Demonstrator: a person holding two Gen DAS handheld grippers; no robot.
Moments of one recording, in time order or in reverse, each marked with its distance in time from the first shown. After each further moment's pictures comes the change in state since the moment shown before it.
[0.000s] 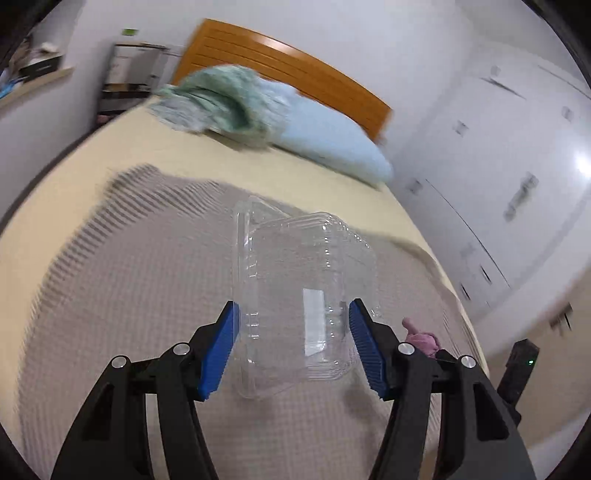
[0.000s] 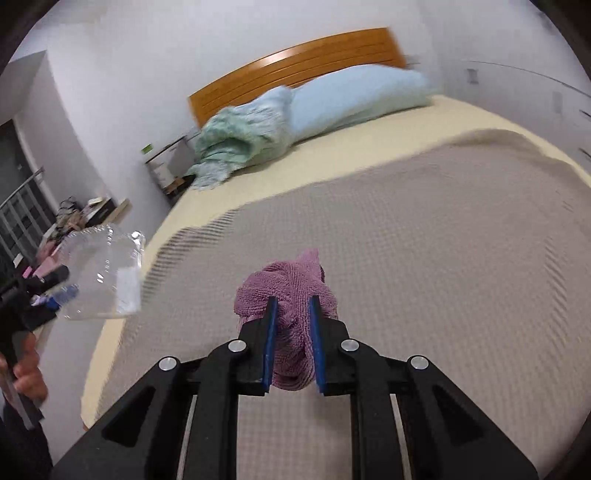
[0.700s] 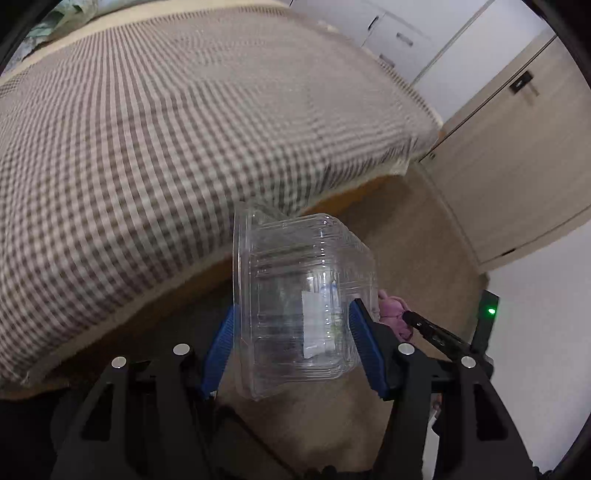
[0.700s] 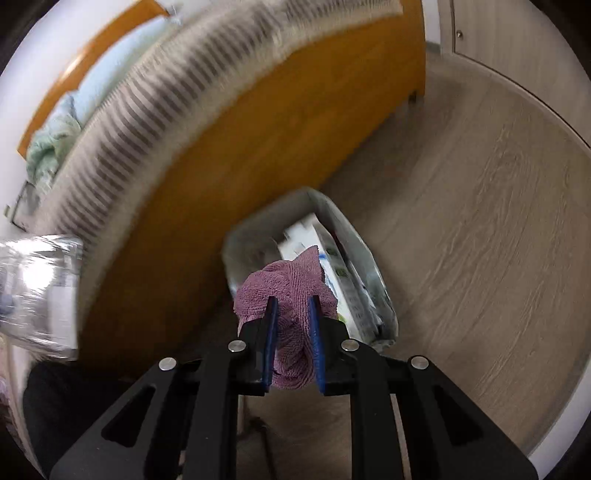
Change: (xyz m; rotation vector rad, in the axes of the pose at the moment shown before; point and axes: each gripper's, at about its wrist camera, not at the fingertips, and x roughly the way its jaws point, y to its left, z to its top) left arm 0.084 -0.219 -0.387 0.394 0.614 -0.117; right arm -0.188 -0.299 -0.402 0.541 0.248 -0.416
